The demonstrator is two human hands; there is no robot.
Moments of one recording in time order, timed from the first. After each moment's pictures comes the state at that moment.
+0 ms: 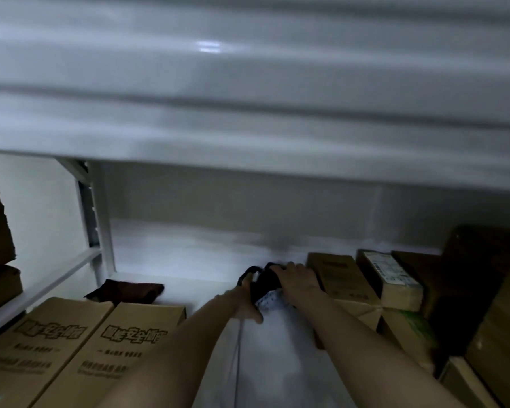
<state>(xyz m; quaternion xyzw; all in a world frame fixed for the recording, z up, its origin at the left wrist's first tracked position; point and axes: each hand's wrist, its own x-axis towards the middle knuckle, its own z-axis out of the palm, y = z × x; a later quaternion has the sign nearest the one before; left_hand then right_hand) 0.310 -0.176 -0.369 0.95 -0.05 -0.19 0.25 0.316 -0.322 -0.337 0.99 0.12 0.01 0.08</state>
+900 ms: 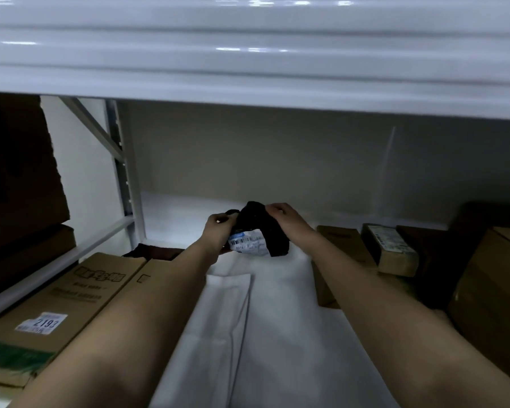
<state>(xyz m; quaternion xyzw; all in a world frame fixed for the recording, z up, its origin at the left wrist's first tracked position) 0.235 -0.144 -0.295 0.71 0.10 0.05 0.70 0.280 -0.303 -0.281 0.84 0.12 -0.02 -0.53</state>
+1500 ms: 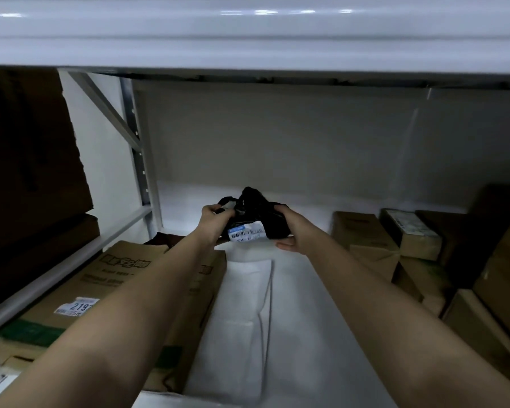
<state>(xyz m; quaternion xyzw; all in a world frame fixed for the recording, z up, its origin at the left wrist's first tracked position) 0.218 -0.089 -0.302 0.68 0.14 0.06 0.72 0.253 -0.262 -0.304 0.70 -0.07 -0.15 -0.69</state>
